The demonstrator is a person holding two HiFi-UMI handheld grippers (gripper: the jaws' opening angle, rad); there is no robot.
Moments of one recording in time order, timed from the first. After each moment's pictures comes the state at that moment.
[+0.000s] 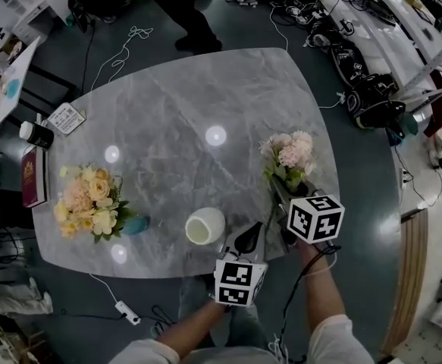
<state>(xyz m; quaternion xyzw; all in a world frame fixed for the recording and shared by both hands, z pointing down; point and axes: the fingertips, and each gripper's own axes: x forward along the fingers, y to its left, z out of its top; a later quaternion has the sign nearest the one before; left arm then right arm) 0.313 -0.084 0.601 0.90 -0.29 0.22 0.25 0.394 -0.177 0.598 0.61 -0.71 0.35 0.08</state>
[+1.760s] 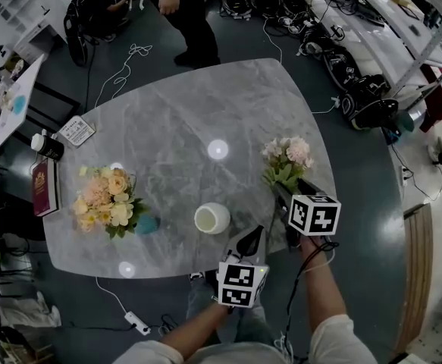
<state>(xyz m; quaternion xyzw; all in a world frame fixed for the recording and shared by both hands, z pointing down) 0.298 -0.060 0.573 0.91 -0.28 0.22 0.22 0.415 -0.136 0.598 0.67 -0.62 0.39 0.12</state>
